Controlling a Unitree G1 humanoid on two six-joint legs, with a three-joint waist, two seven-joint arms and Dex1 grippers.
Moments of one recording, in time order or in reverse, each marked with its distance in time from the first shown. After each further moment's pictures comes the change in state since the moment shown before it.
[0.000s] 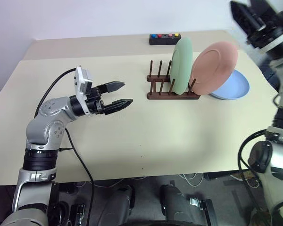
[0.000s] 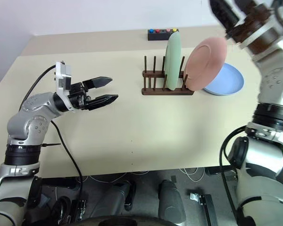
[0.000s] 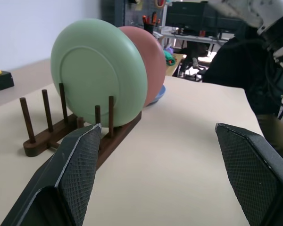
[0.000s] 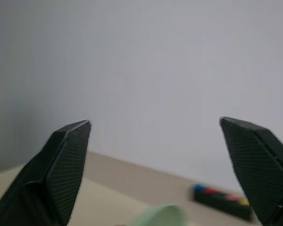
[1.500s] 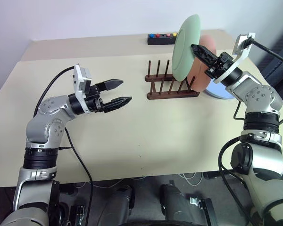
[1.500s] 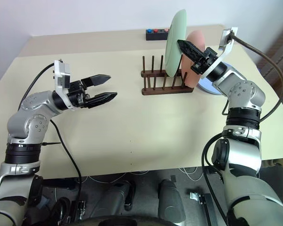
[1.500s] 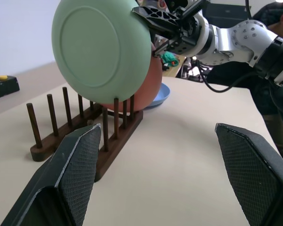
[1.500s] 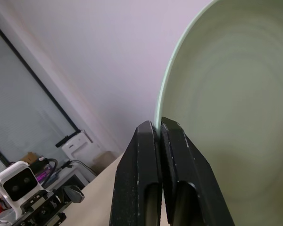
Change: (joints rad) left arm -0.010 -0.005 0.028 0.024 -0.001 -0.020 0.004; right arm -0.034 0.239 0.042 0.275 0.212 0.367 0.167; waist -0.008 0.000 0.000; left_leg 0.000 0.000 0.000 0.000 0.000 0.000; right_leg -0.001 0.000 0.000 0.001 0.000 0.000
